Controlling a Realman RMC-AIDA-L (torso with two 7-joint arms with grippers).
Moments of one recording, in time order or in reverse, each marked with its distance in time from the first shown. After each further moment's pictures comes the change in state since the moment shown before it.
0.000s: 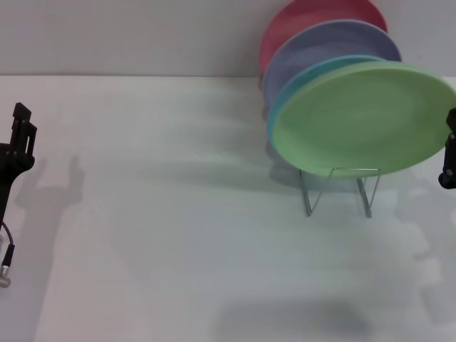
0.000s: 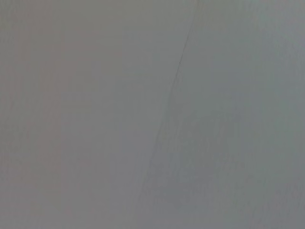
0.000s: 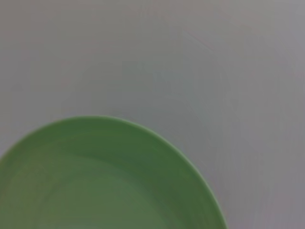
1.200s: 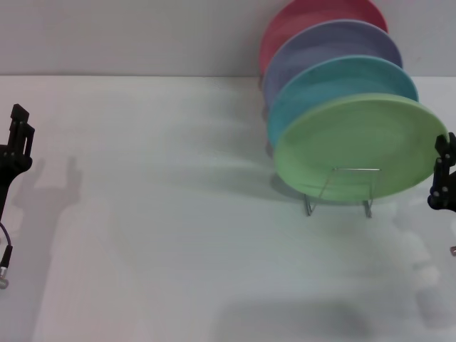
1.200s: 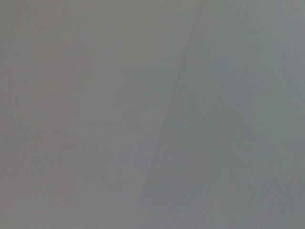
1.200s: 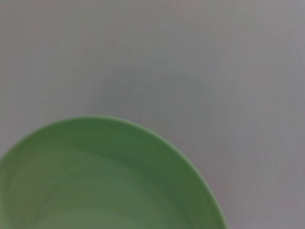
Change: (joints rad) left arm 0.003 0.003 0.000 -0.002 0.000 -0.002 -0.011; right arm 0.005 0.079 0.010 -0.150 -0.007 0.021 0.040
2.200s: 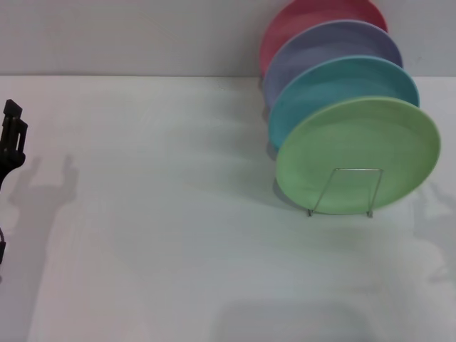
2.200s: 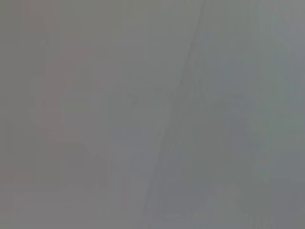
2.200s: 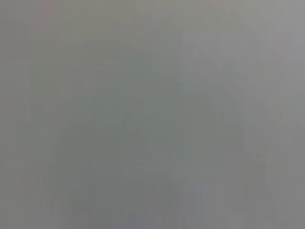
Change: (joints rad) left arm -0.004 0.011 -0.007 -0.001 0.000 0.008 -0.003; right arm -0.065 0.057 0.006 -0.113 -0.139 -0.349 0.277
